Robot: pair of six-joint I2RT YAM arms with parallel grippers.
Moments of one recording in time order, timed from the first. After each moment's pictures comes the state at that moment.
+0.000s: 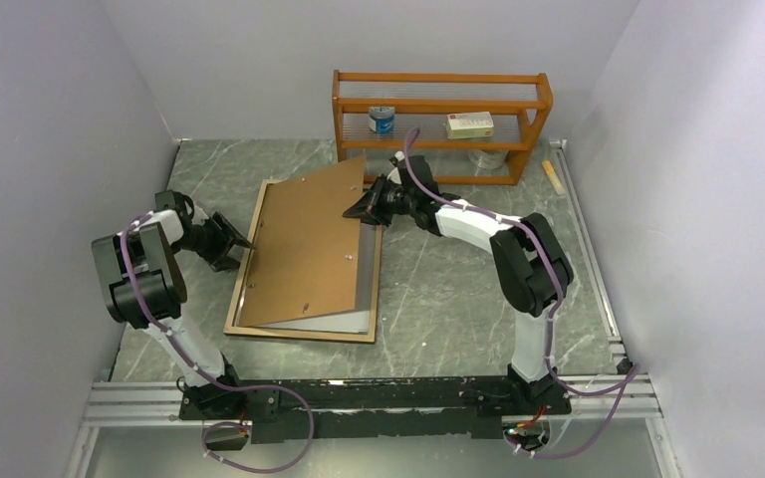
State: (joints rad) left arm 0.35 1.82 1.08 -0.54 0.53 -0.45; right arm 0.54 1.95 1.32 0.13 -0.55 1.09
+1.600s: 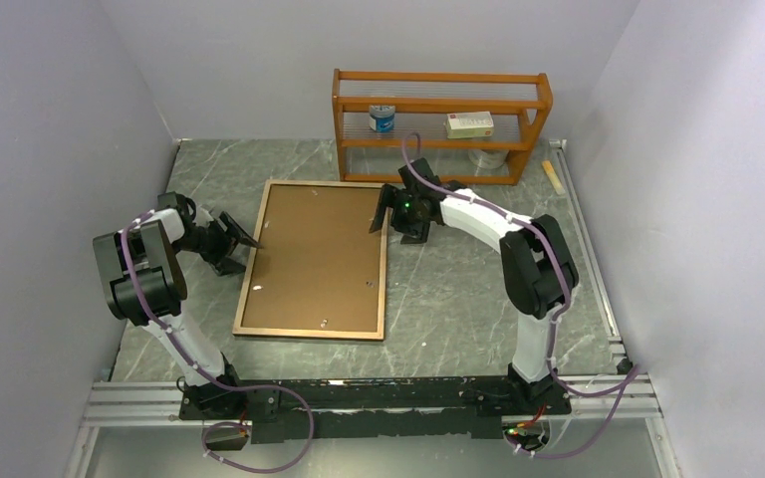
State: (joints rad) left arm 0.35 1.84 1.10 -0.61 0.63 -0.43; right arm 0.53 1.94 1.44 -0.46 -0.19 0.76
